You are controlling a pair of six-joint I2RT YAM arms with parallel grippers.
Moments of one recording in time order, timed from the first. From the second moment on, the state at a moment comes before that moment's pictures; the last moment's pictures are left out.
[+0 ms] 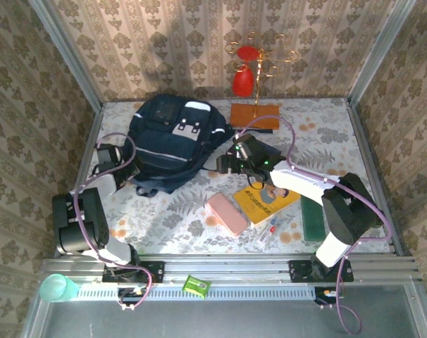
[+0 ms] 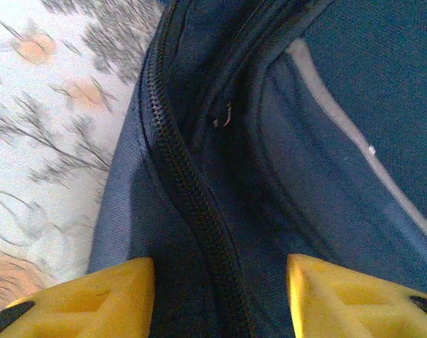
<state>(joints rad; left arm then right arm) 0.11 1.51 0.70 -0.02 0.23 -0.47 0.61 1.66 1.08 -0.20 0.07 0.48</state>
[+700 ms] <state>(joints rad) -0.17 0.97 0.51 -0.14 0.00 -0.50 0.59 1.93 1.26 -0.19 0.02 0.64</state>
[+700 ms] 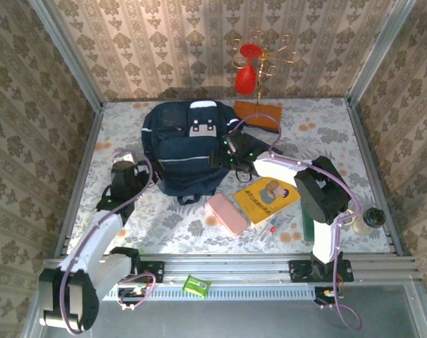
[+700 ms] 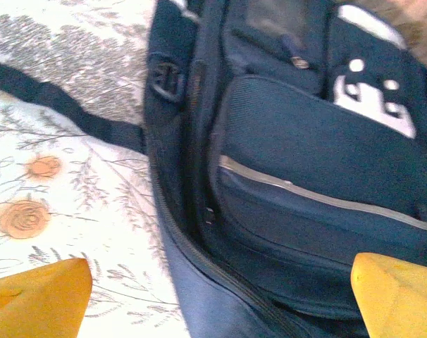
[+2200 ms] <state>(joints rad) -0.07 1.66 0.85 -0.04 0.24 -0.50 0.82 1.69 1.20 -0.06 -0.05 0.67</state>
